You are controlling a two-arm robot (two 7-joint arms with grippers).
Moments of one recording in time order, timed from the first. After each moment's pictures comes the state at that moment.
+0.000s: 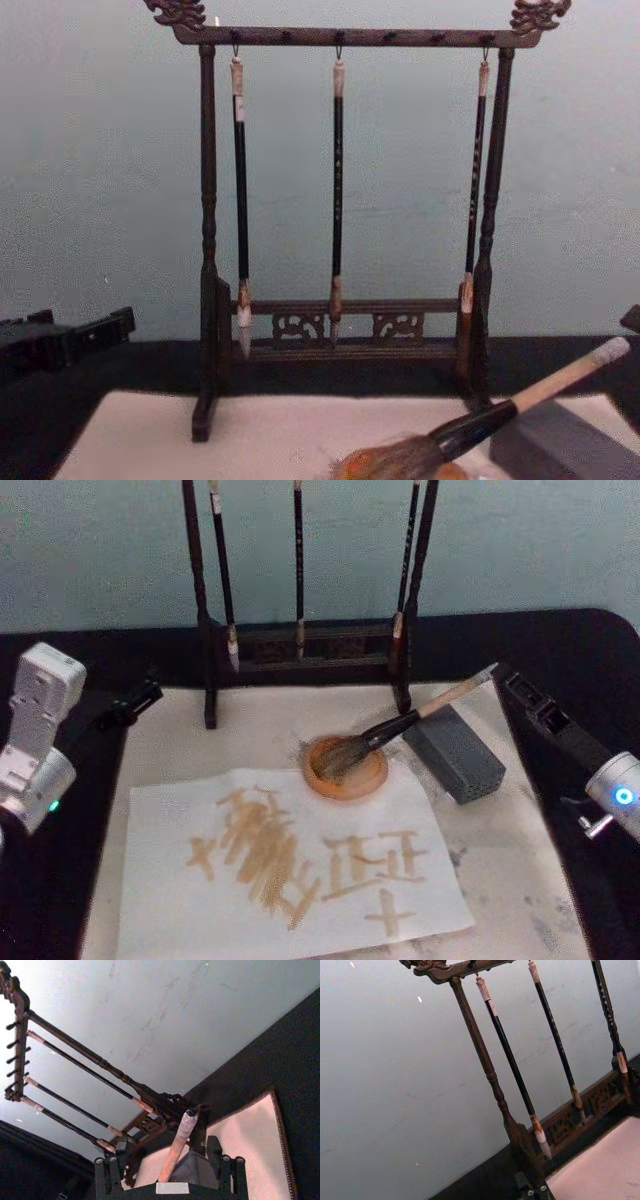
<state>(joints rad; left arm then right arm) -0.20 0.60 0.45 -1.41 -0.25 -0.12 0.03 0.17 0.42 -0.20 -1.23 1.30 0.24 0.47</state>
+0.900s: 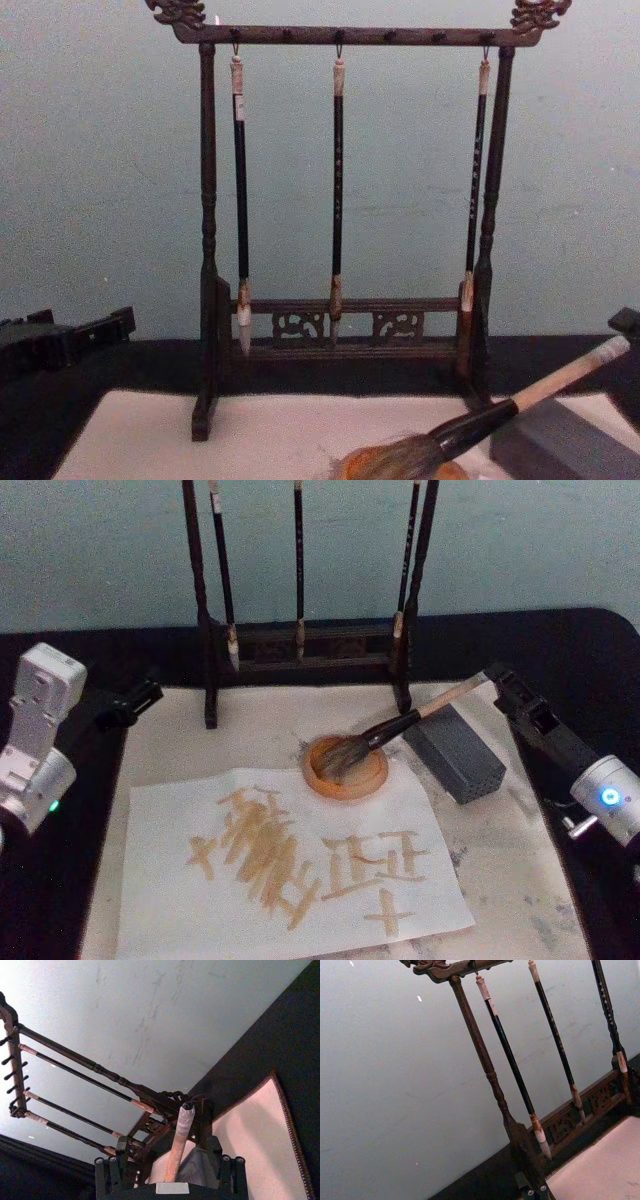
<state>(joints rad) -0.20 0.60 0.45 -1.41 -0.25 -0.12 0.03 0.18 0.41 -0.23 -1.21 1.42 0.24 0.43</state>
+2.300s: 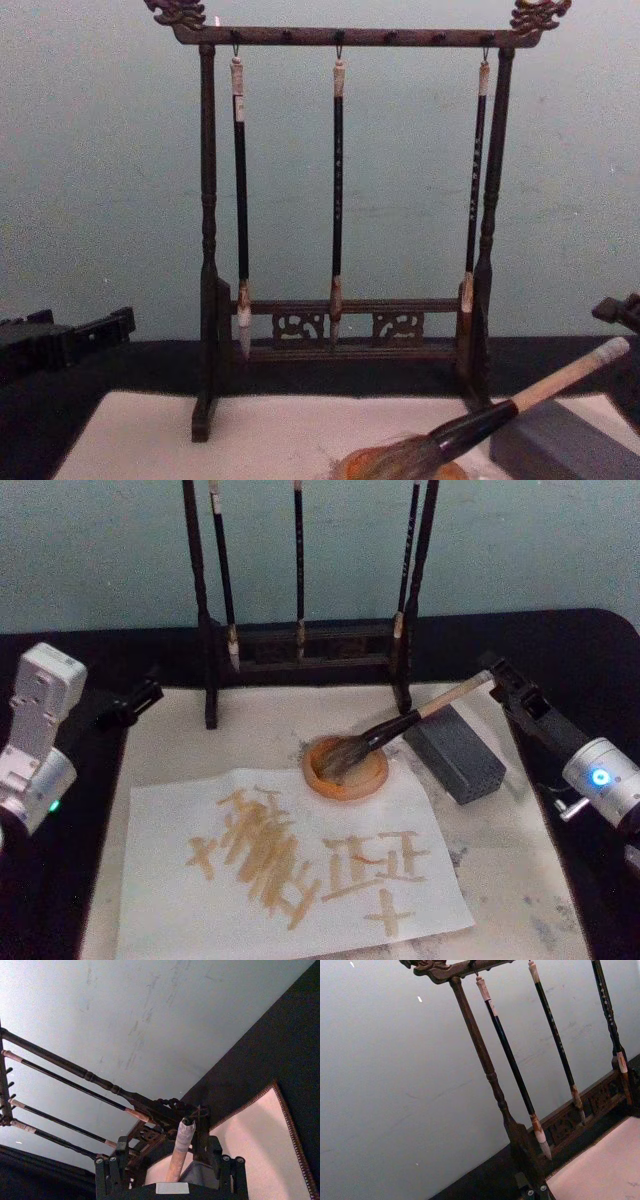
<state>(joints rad) -0.20 0.60 0.45 -1.41 -0.25 -0.12 0.03 0.25 0.44 -0.32 -1.20 1.49 0.20 0.35</state>
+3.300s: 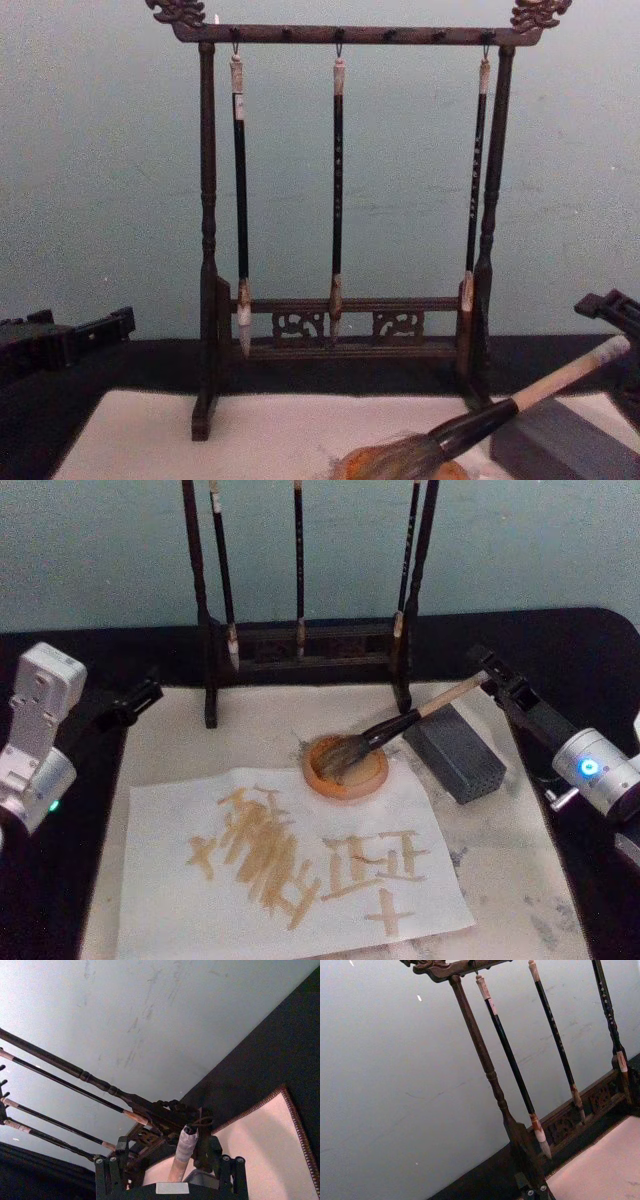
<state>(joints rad) -0.20 0.60 0.45 -1.41 -0.25 -0.12 0.03 0.31 0.46 -0.40 -1.14 1.52 0.18 0.37</state>
